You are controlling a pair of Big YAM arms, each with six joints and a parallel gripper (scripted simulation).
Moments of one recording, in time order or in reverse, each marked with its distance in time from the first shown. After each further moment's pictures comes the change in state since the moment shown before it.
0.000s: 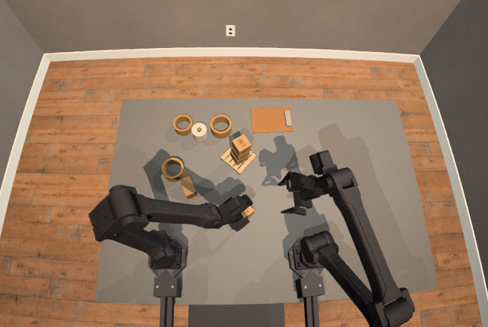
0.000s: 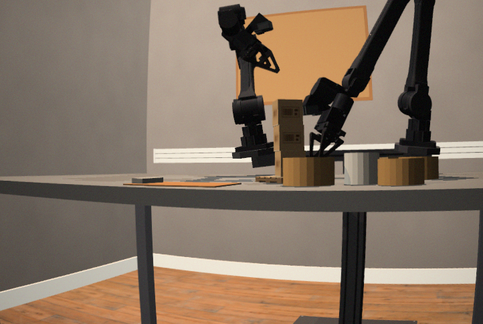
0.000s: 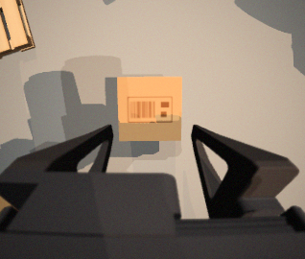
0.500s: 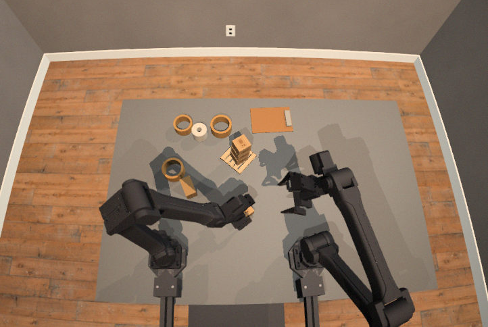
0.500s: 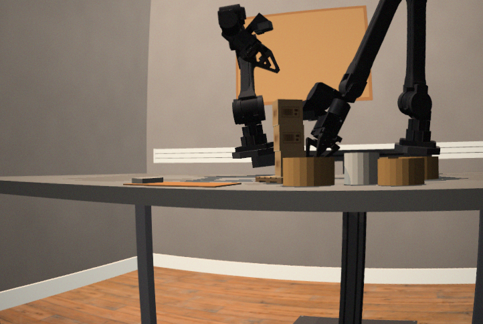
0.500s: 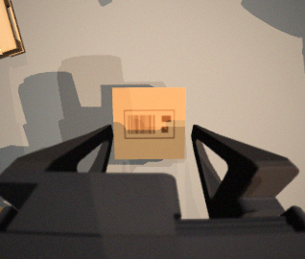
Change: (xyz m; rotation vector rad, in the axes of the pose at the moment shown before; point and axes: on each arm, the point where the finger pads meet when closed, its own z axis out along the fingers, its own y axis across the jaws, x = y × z) left arm -0.003 0.000 0.019 0.001 -0.007 -0.001; right arm 0.000 0.000 0.000 0.000 0.000 0.000
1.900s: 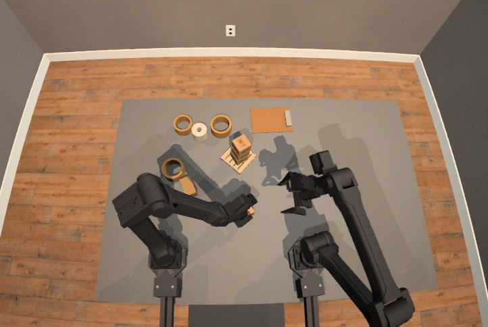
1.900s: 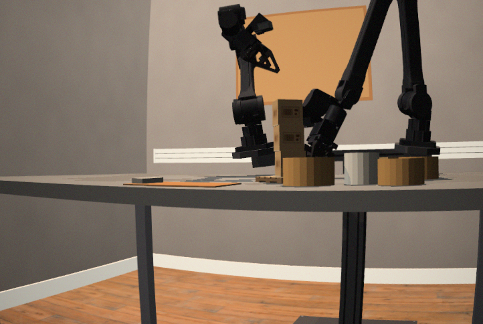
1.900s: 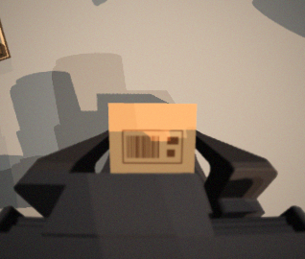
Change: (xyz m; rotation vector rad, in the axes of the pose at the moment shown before) left arm -0.002 0.000 0.024 -0.001 -0.004 -0.001; right arm 0.000 0.000 0.000 0.000 0.000 0.000
